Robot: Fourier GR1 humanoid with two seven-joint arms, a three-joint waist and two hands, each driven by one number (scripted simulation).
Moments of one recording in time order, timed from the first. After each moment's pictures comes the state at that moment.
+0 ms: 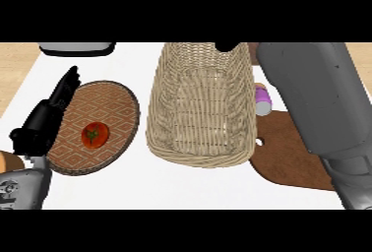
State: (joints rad) left arm -0.22 0.24 0.12 -1.56 -0.18 -0.13 0.00; right arm -1.22 -0.21 0.11 -1.15 0.60 0.56 0.60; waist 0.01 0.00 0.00
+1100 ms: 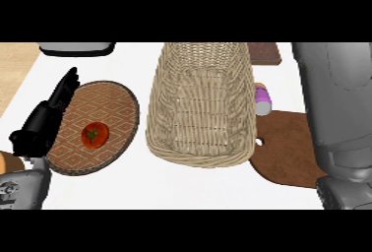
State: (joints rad) left arm -0.21 0.24 0.12 -1.56 -0.19 -0.13 -0.01; right arm -1.23 -0.14 -0.24 -1.11 0.46 0.26 0.59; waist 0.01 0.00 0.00
